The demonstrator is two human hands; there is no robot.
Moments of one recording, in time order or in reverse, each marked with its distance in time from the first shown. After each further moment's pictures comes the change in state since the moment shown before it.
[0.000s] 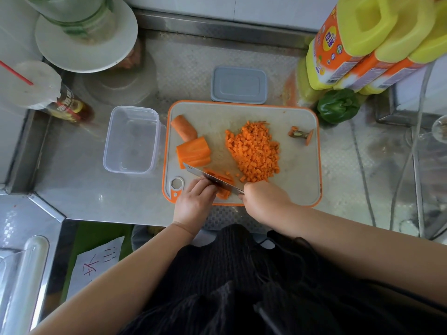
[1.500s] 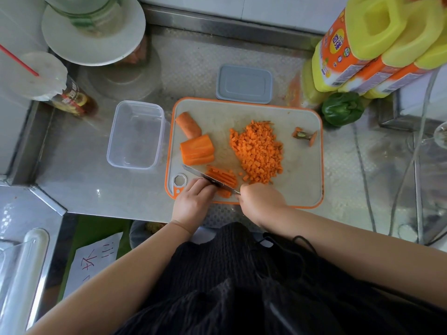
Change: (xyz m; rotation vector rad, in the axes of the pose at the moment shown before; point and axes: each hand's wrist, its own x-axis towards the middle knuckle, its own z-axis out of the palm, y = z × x) left_hand -0.009 -0.008 0.000 -0.023 -0.005 -0.026; right_hand 0.001 -0.014 0.005 -0.058 0.025 -0.014
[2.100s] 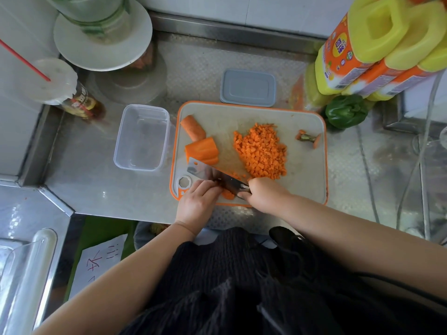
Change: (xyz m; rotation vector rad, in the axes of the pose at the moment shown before) left_hand 0.001 -0.006 0.002 0.031 -0.006 0.035; right_hand 0.023 0.015 -0.008 0.193 -0.109 -0.007
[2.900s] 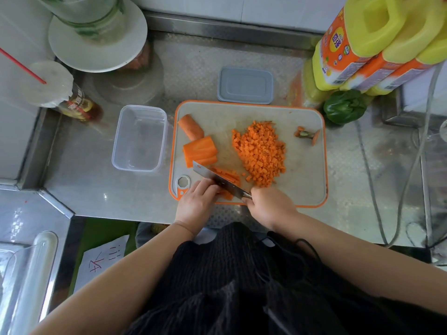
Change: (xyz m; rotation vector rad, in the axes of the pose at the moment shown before) left_hand -0.003 0.001 -0.001 0.030 -0.096 -0.041; right_hand -0.027 0.003 0.022 -0.030 0.128 0.024
